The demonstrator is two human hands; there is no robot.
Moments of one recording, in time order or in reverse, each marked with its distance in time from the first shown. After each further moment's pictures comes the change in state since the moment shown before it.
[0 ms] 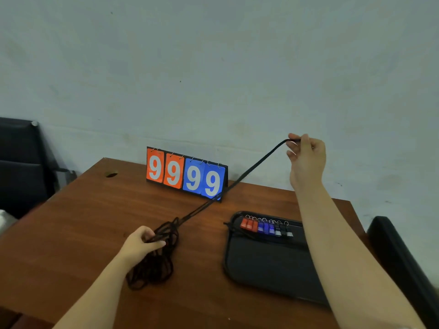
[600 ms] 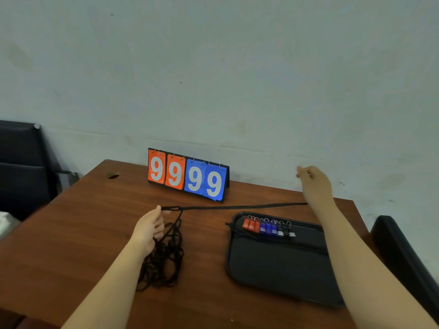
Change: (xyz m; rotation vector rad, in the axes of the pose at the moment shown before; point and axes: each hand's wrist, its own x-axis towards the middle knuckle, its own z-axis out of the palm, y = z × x) left_hand 0.003 0.057 0.007 -0.804 -0.007 -0.091; right_hand -0.003 0.025 -0.070 -0.966 -0.218 -0.032
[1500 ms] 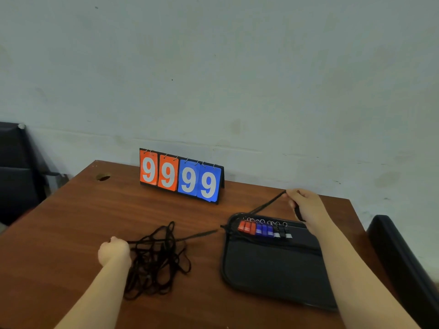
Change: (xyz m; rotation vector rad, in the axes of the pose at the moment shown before) left_hand 0.042 -0.036 -0.043 0.236 0.665 -0.199; right_hand -0.008 0.041 0.015 0.367 -0.225 0.267
